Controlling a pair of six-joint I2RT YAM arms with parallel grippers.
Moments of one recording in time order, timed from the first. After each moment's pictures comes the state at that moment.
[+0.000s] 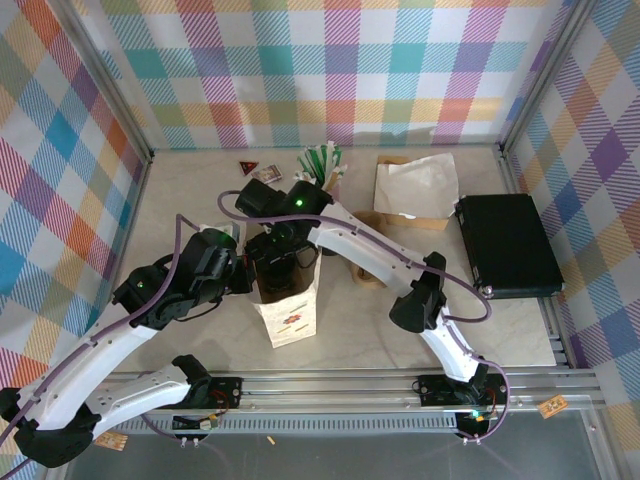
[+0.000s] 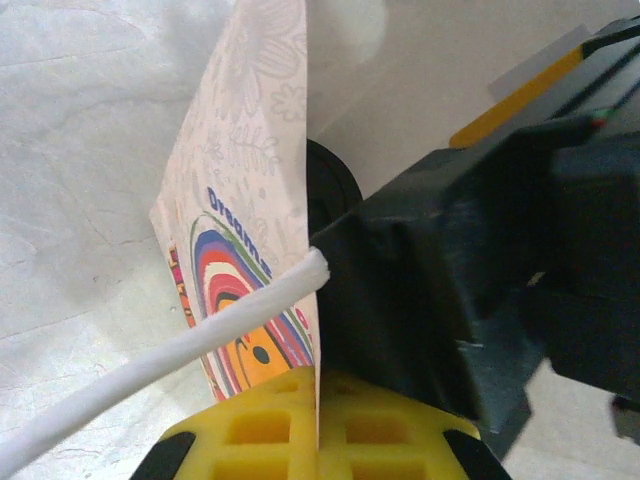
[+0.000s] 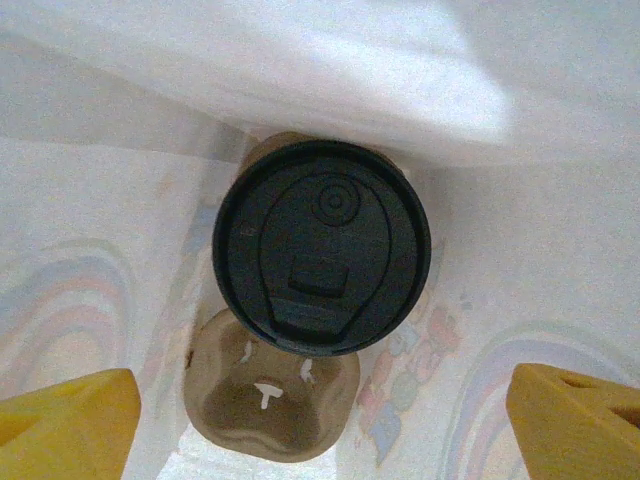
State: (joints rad) left arm -0.76 0.90 1.12 -1.06 -0.18 -0.74; right arm 1.08 2.19 2.48 -1.48 0.12 0.47
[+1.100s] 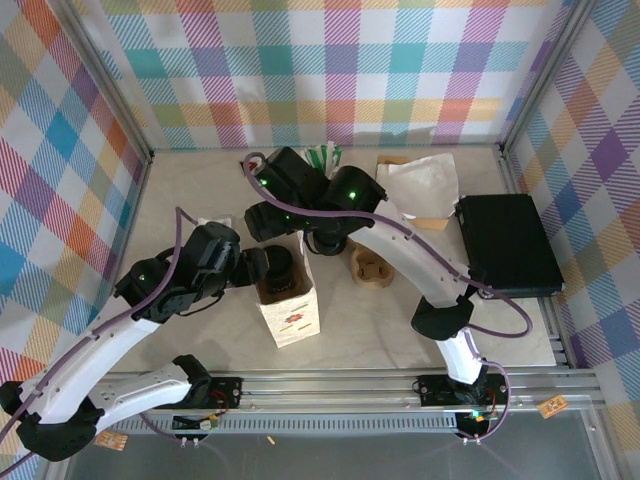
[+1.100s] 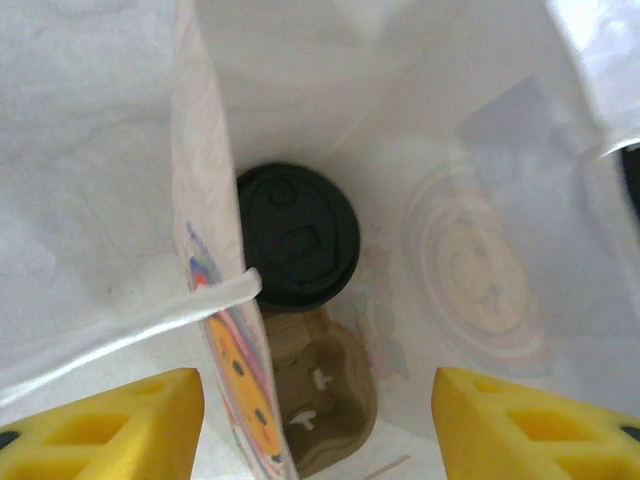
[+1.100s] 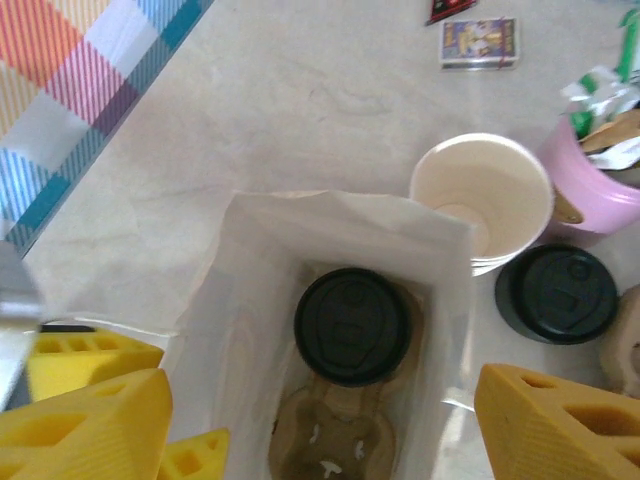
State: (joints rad) left arm -0.76 0.93 1.21 -1.08 -0.24 -0.76; right arm 1.09 2.03 2.62 -1.41 0.23 0.46
